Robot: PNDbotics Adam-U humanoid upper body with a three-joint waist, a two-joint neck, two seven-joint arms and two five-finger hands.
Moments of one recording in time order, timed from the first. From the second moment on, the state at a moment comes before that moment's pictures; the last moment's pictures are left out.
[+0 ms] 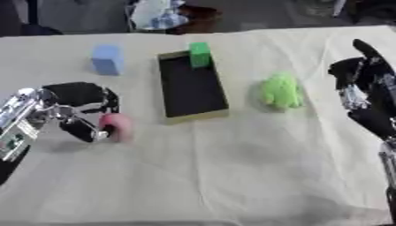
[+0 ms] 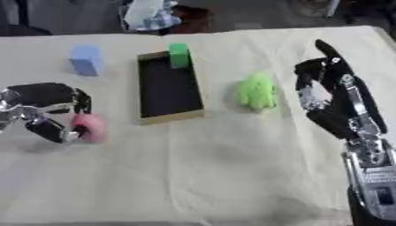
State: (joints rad) left arm -0.52 0.68 -0.31 -1.53 -0.79 -0.31 -0.60; right arm -0.27 -0.20 -0.03 -1.71 0.17 -0.25 0.18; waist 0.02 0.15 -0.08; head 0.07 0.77
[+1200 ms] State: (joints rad) left arm -0.83 0.36 -0.38 -1.15 -1.00 -0.33 -0.48; right arm -0.27 -0.20 -0.02 -1.71 0.17 -0.25 0.18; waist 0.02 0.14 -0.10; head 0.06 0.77
